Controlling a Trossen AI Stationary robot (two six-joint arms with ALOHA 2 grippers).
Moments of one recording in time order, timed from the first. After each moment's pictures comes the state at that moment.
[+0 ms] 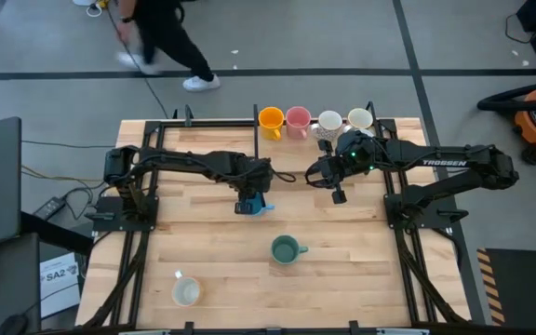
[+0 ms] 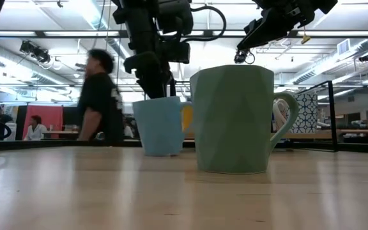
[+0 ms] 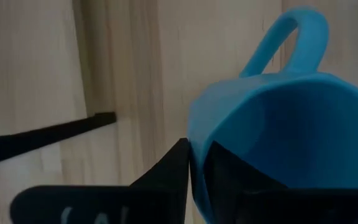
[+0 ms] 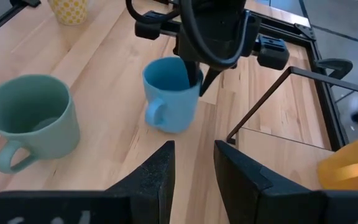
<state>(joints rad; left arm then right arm) 0.11 1.81 1.36 -0.76 -0.10 0.23 -0.18 1.11 0.90 -0.39 -0.20 -0.38</state>
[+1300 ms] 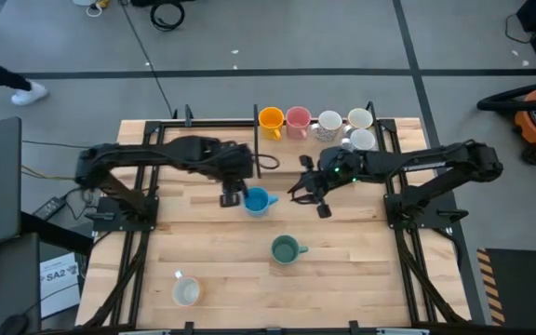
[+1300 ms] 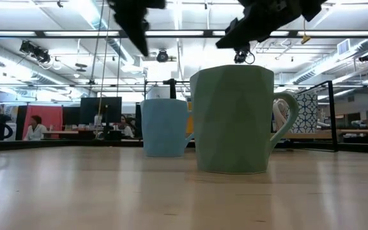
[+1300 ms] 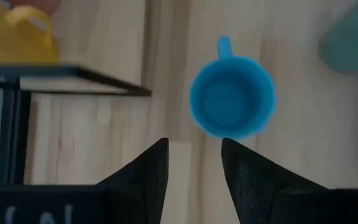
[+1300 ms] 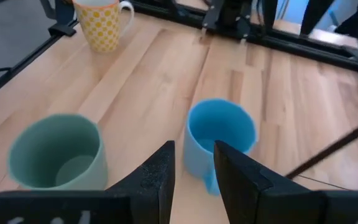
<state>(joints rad) 0.06 1.58 1.53 -1.07 -0.17 0.06 -0.06 1.28 0.90 -0.16 -0.23 -0.29</state>
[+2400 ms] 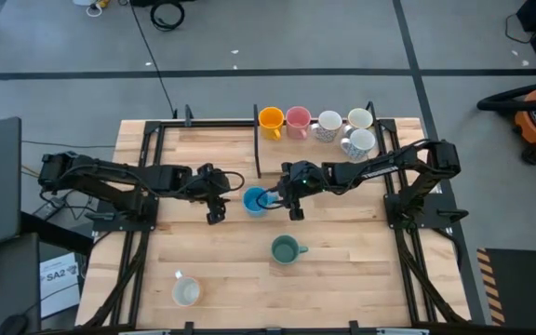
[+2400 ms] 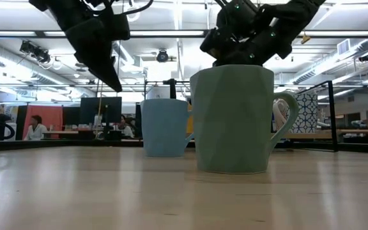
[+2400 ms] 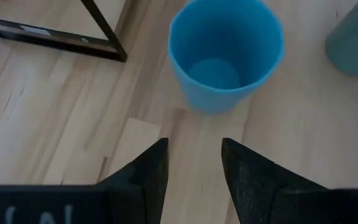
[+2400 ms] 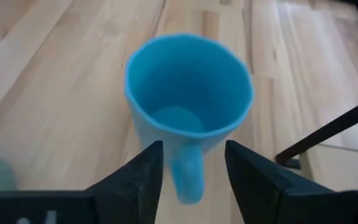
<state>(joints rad) -0.03 1.24 0.83 -0.52 -0.23 -0.22 -0.08 1.65 0.90 0.11 -0.08 -0.24</state>
